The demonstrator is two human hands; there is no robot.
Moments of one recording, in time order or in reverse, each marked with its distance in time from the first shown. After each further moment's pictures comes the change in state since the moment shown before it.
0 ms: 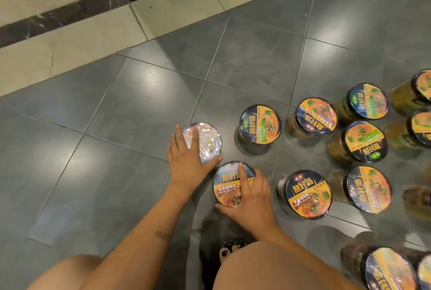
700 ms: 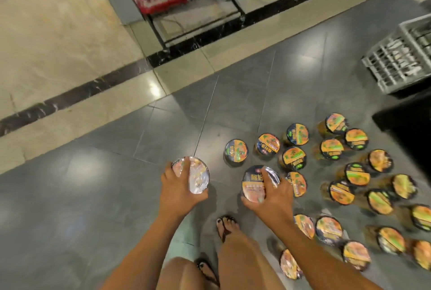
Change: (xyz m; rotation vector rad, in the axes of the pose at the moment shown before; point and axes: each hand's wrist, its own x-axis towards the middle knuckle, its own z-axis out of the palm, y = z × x) left_hand -0.125 0.100 -0.351 -0.124 -0.167 -0.072; right_hand -0.105 -0.066 -0.346 0.038 -0.058 0.302
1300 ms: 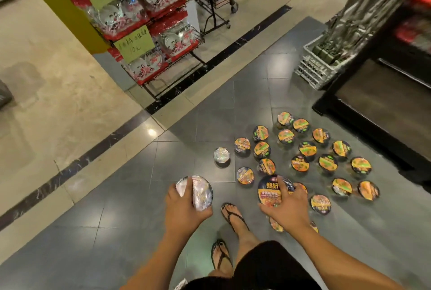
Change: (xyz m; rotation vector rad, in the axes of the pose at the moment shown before) left_hand -0.267 0.111 -0.196 0.113 -0.029 0.161; right_hand -0.275 0.052 -0.216 0.040 0.019 0.199
